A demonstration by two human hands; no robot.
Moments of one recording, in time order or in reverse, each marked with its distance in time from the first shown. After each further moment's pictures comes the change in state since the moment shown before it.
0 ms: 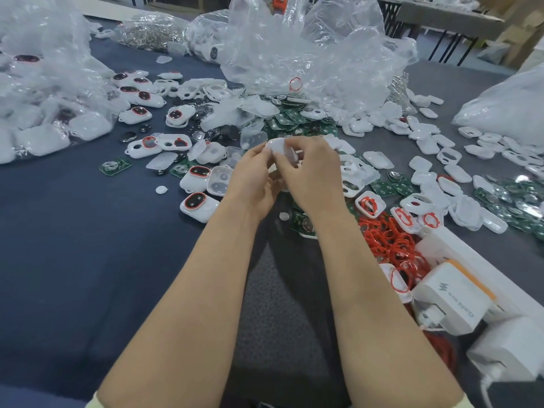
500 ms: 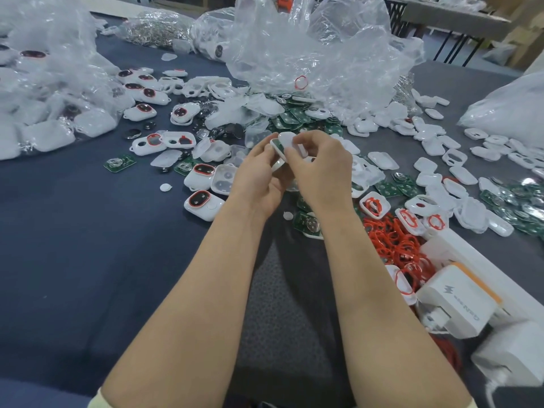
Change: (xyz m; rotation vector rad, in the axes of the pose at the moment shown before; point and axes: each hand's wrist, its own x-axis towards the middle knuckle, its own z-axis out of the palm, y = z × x) left_hand -0.001 0.002 0.002 -0.227 -0.011 -0.030; right_hand -0.002 -0.009 -0.005 0.133 0.062 0.108
